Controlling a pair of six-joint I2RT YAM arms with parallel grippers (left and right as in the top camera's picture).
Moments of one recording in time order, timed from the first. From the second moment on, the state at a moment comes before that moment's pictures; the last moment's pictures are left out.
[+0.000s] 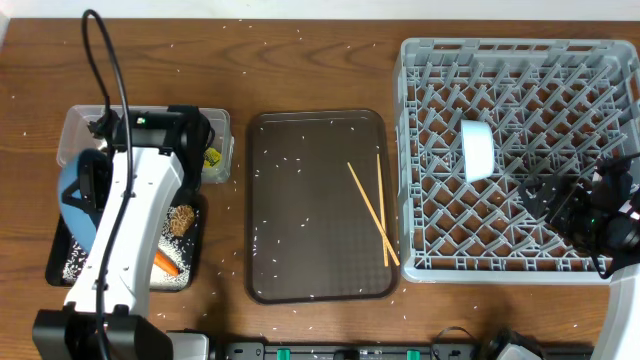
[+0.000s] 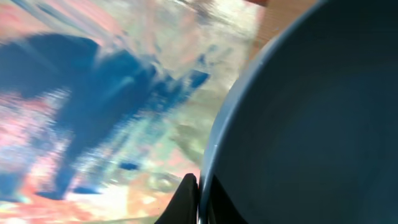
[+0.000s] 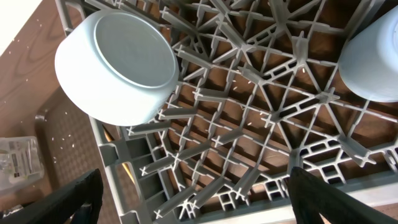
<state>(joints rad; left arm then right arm) -0.07 1.51 1.34 -1.67 -1.17 -0.58 -0.54 1.08 1.03 -1.07 -0.47 0.13</state>
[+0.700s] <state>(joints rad) -0.12 1.09 1.46 -1.19 -0.19 -0.36 -0.40 1.08 1.03 -1.05 -0.97 -0.07</state>
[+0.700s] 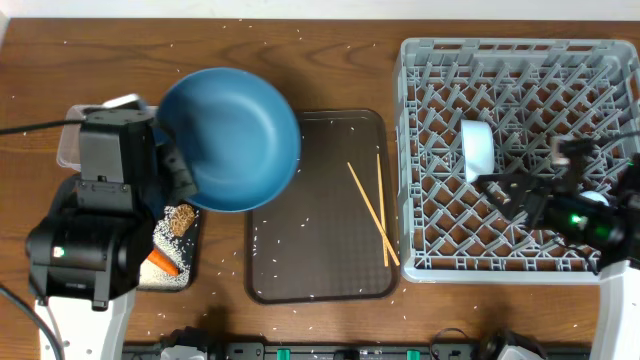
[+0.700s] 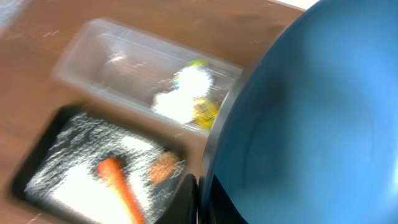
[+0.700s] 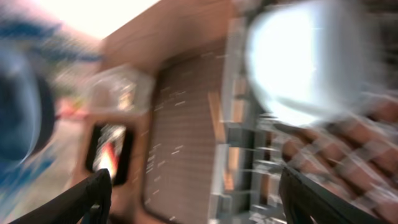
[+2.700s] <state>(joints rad) -0.64 1.17 1.46 -1.03 -0.17 -0.23 0.28 1.13 1.03 -0.70 -0.44 0.23</state>
